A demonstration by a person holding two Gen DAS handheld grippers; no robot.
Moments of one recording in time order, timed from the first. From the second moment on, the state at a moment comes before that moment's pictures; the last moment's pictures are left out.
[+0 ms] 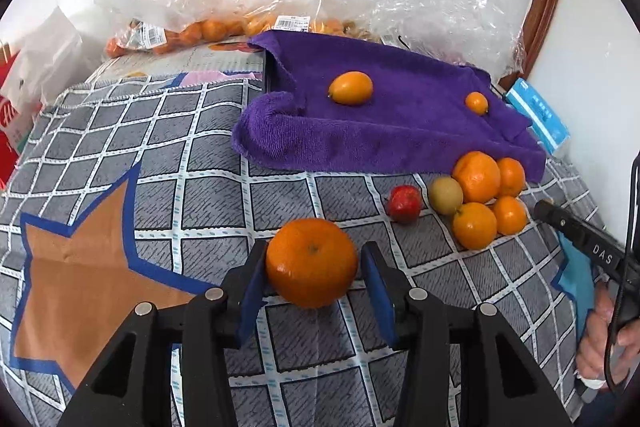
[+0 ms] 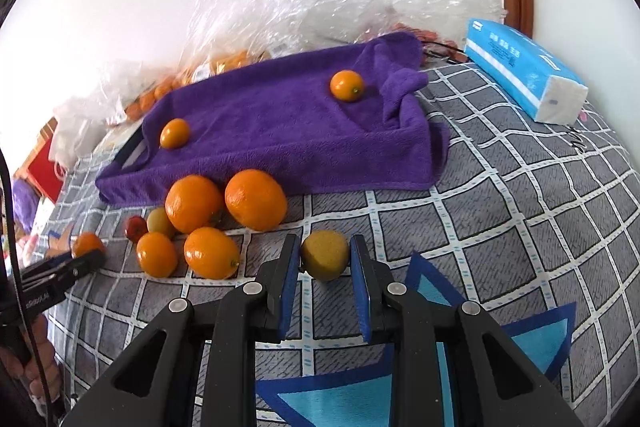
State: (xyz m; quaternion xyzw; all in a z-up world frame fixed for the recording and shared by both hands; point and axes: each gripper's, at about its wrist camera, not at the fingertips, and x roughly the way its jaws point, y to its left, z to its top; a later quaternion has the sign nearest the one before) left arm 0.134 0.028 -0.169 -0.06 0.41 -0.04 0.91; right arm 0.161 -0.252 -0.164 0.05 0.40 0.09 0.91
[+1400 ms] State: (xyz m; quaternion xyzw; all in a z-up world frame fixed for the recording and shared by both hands) left arm 0.117 0.045 -0.157 -0.14 0.35 -0.09 0.92; right arm 0.155 -0.240 -0.162 0.00 0.40 0.03 0.91
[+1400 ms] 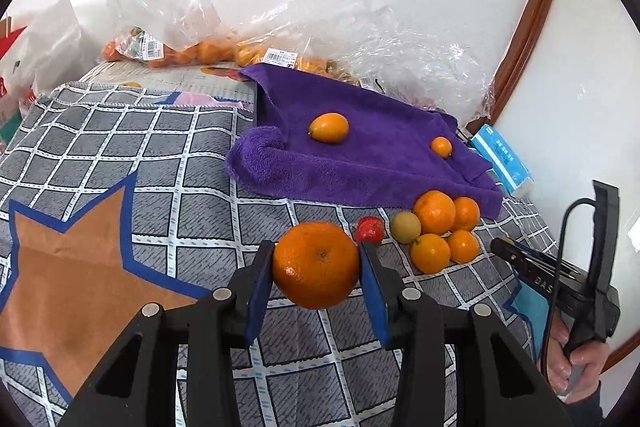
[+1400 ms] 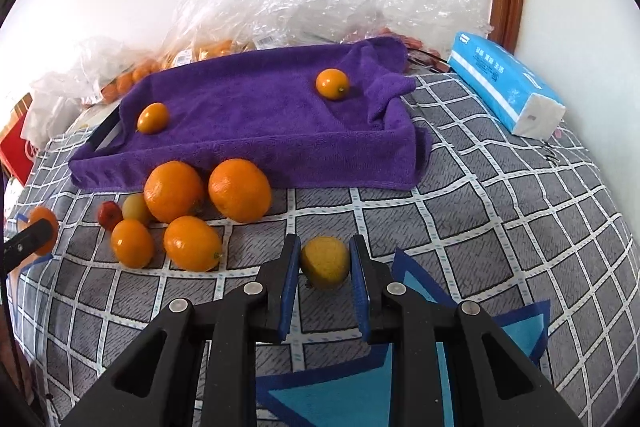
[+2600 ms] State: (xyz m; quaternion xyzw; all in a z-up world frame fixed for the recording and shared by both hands) left arm 0.130 0.040 -0.077 -0.10 0.29 -0.07 0.95; right arm 0.157 -0.226 -0.097 0.02 0.34 0.07 0.94
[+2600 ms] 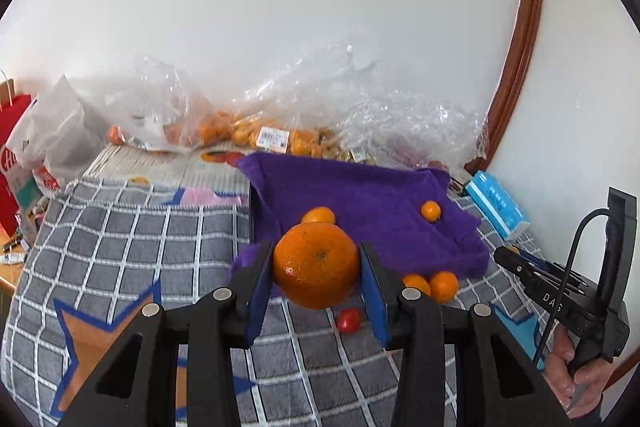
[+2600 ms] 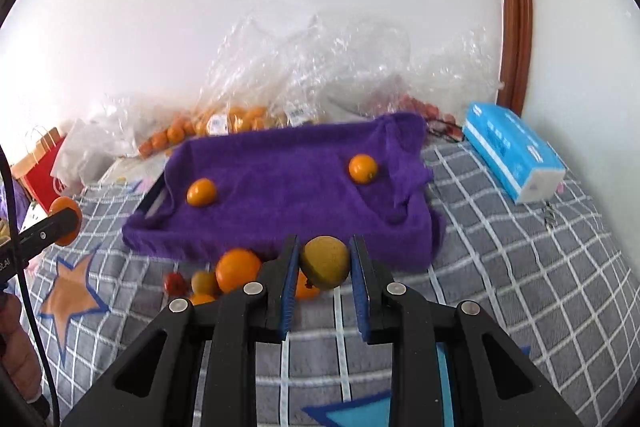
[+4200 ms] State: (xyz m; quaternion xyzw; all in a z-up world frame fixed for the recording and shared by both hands) left arm 0.224 0.059 -0.126 -0.14 0.30 -0.01 0.94; right arm 0.264 -0.245 -0.131 0.05 0.34 0.04 0.94
